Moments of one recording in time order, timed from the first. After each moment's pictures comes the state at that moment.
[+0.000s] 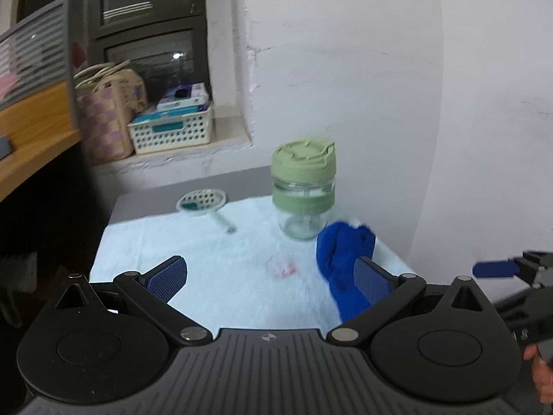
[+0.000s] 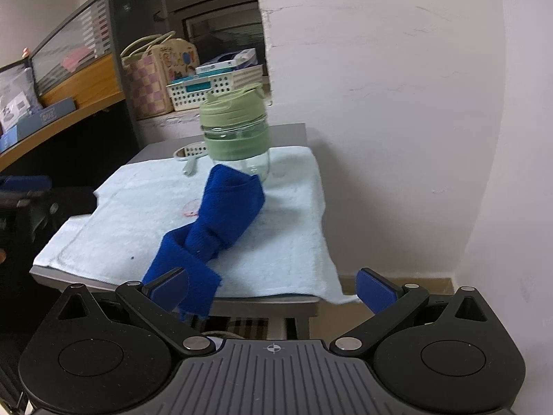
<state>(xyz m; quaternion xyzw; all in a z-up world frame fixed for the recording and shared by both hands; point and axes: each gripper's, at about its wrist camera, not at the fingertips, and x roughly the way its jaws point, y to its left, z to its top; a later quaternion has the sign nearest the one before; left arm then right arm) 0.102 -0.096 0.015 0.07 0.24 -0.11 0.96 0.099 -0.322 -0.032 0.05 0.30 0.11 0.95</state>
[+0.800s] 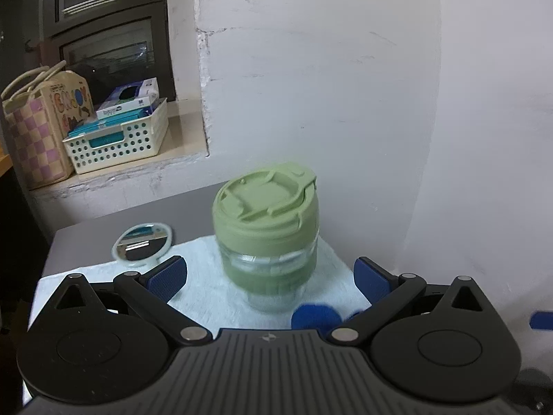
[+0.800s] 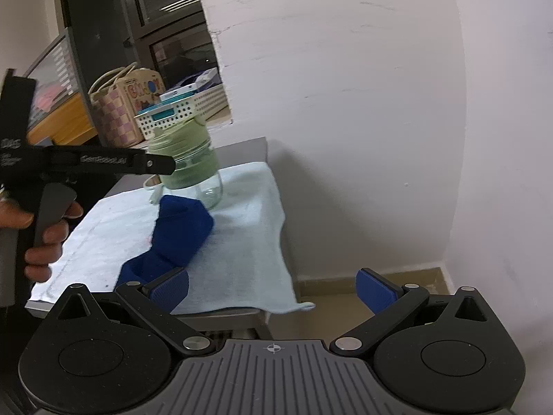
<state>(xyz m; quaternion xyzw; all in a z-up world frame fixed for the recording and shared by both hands) 0.239 -0.163 0.008 0.09 0.26 -0.15 0.95 0.098 -0.379 -0.030 0.11 0.29 0.07 0.95</state>
